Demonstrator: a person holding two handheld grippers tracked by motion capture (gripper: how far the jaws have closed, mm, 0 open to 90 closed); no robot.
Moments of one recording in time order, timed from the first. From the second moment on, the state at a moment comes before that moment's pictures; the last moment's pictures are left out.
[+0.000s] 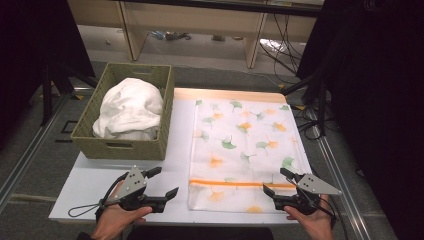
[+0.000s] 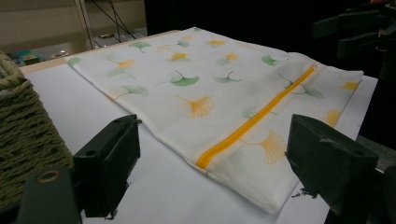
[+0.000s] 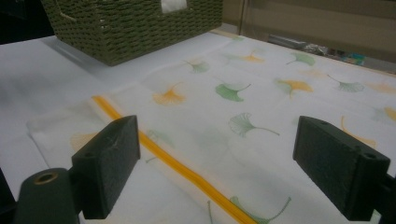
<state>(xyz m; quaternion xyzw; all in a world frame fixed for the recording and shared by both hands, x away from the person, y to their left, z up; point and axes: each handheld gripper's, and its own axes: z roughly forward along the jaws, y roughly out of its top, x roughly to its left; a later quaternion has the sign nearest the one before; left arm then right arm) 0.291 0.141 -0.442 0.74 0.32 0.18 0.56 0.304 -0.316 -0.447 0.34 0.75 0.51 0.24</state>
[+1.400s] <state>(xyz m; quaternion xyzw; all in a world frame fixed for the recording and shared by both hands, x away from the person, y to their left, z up) 0.316 0.087 -0.464 0.83 0.32 0.12 0.43 0.327 -0.373 -0.455 0.45 0.75 0.39 0.29</state>
